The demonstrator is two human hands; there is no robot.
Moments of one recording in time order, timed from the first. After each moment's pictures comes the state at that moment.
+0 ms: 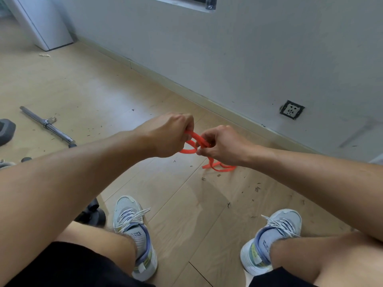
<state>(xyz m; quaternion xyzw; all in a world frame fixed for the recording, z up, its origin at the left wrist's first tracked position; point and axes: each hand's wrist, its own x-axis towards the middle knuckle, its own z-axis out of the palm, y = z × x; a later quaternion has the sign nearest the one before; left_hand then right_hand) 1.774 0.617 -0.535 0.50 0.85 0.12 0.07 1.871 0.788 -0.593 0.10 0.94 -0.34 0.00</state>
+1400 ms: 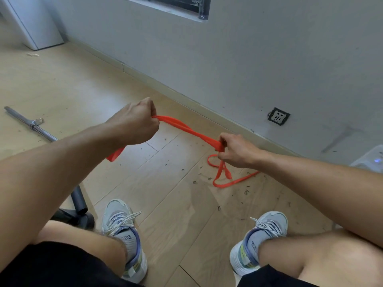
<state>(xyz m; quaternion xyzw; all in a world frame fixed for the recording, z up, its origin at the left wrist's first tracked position) 1.748 0.594 -0.517 0.31 0.93 0.19 0.08 1.893 0.837 -0.605 0.21 0.95 -0.21 0.06</state>
